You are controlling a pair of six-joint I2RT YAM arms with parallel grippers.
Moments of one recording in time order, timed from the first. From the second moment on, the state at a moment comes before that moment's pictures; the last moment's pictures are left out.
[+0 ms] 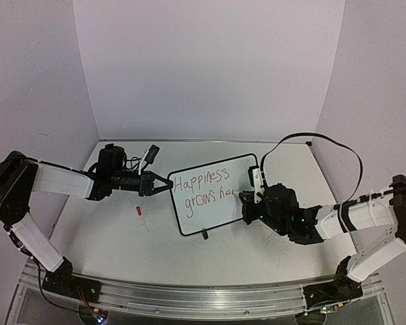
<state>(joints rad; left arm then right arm) -0.50 1.59 0.77 0.43 0.89 -0.28 0.96 1.44 0.58 0.46 0.47 0.29</state>
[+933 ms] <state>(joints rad) -0.50 1.59 0.77 0.43 0.89 -0.28 0.90 1.31 0.48 0.52 0.40 0.23</state>
